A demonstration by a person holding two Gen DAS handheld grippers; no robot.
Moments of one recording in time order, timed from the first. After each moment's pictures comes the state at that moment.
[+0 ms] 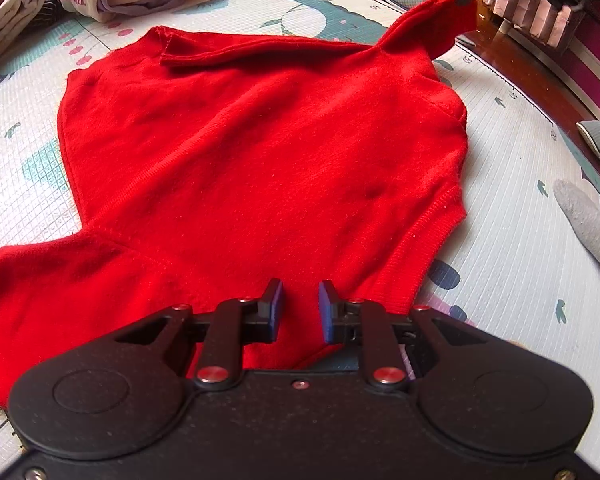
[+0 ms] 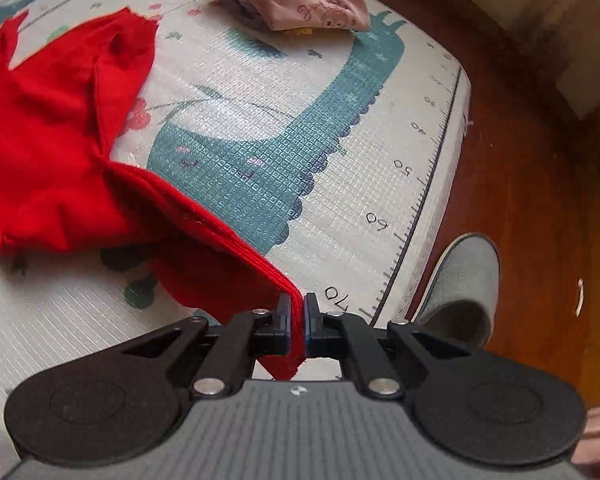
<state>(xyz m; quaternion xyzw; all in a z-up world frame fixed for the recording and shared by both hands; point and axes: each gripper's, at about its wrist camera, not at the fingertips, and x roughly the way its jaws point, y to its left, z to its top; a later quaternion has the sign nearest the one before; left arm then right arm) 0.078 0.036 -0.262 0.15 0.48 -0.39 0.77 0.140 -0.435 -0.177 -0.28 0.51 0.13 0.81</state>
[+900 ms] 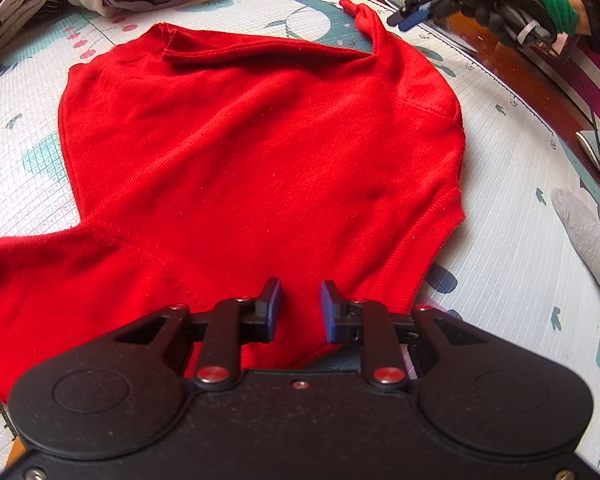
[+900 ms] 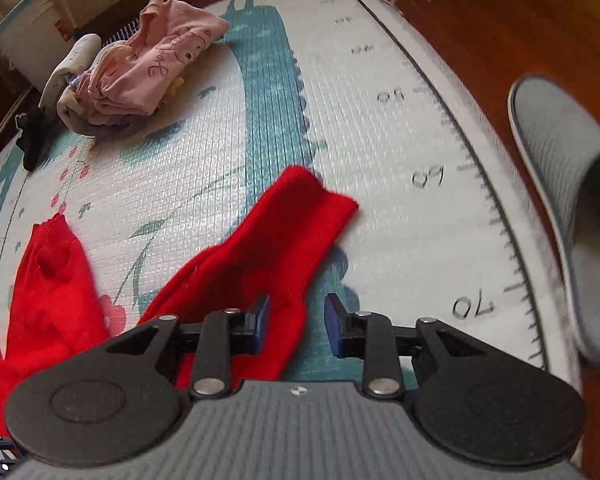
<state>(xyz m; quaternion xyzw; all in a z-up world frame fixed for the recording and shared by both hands) 0.077 0.040 -0.263 0.14 0.48 -0.39 0.77 0.198 -0.457 -0.260 0.19 0.52 0.00 0.83</state>
